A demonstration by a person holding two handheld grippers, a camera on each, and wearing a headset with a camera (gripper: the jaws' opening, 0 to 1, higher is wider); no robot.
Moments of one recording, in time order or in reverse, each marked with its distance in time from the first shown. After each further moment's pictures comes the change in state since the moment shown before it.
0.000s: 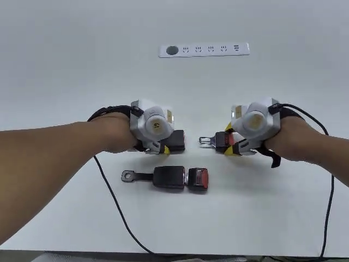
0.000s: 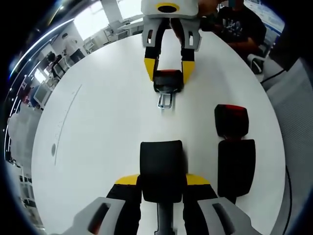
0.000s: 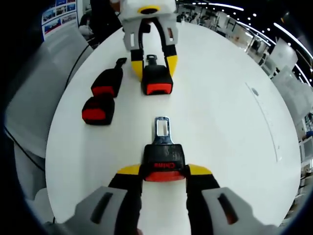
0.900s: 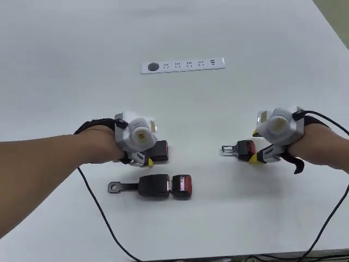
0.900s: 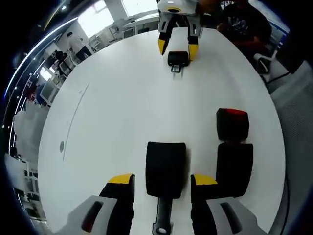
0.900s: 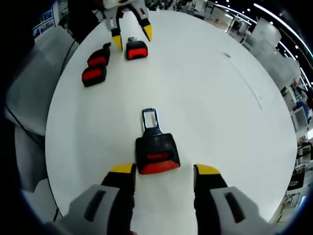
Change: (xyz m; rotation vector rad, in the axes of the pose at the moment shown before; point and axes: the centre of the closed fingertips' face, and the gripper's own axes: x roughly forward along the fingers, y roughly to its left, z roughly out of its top) left arm -0.021 0.003 0.003 -0.038 0.022 0.088; right arm -0.049 0.001 -0.075 0.164 0.109 -0.104
